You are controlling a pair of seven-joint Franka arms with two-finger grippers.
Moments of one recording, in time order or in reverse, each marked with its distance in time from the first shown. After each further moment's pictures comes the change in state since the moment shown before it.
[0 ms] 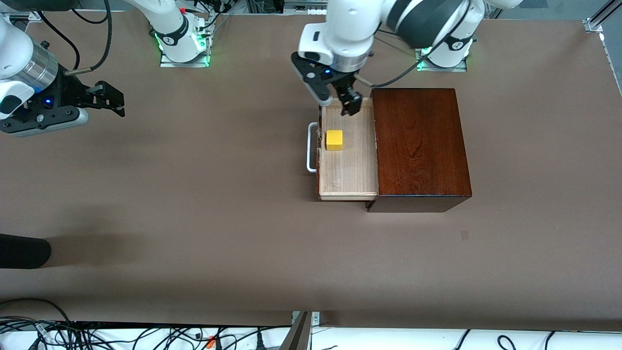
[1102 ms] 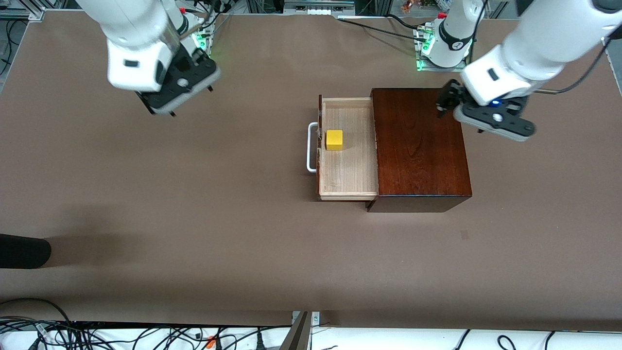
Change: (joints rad) left arm 0.434 -0.181 0.009 -0.005 0.012 -0.214 -0.286; right arm 0.207 0.096 0.132 0.211 0.000 -0.119 -0.048
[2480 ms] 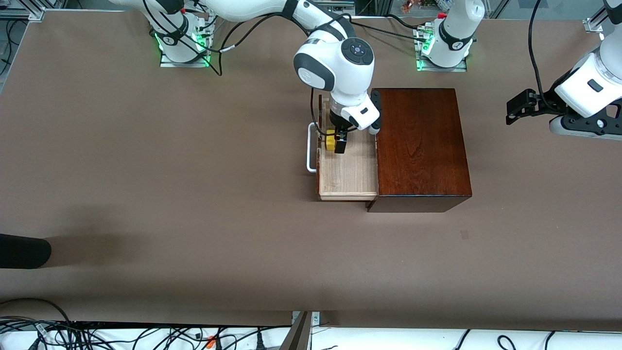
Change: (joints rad) left arm 0.186 -0.074 0.083 -0.070 0.047 -0.030 -0.001; right arm 0.231 0.671 0.321 0.260 -0.283 0.492 -0.273
